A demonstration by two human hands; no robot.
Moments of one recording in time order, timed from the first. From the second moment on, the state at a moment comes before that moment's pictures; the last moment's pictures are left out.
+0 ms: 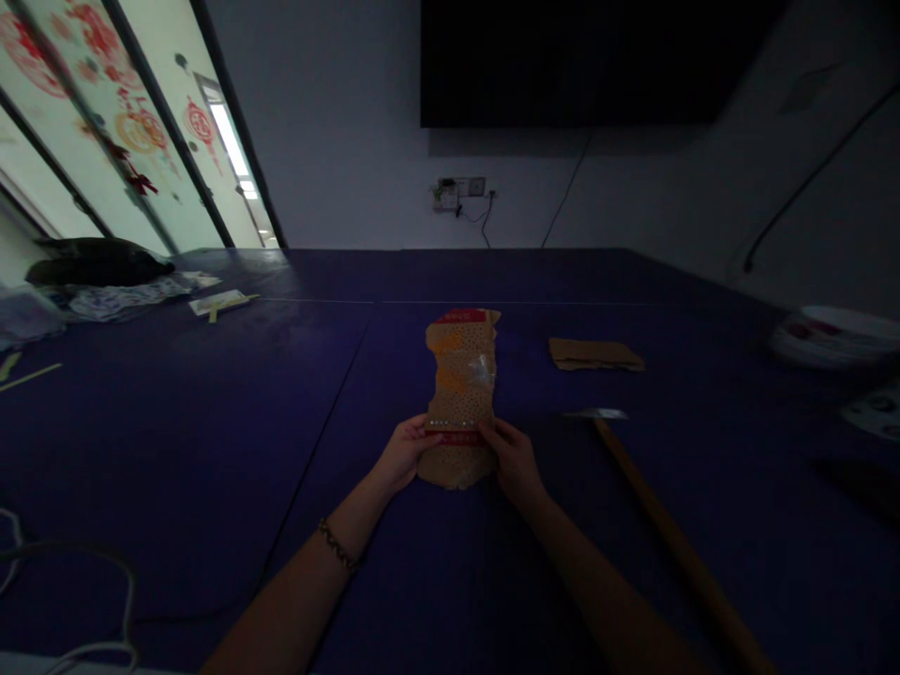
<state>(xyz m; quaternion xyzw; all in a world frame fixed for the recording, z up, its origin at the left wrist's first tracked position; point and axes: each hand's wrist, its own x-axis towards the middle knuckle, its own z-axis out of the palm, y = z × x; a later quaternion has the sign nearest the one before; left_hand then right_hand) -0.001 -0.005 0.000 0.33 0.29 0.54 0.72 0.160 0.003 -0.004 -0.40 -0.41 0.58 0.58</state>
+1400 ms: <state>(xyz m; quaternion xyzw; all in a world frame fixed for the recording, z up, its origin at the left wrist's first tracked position) -0.001 -0.005 0.000 0.32 0.29 0.54 0.72 0.158 0.005 -0.007 -0.37 -0.37 0.63 0.57</state>
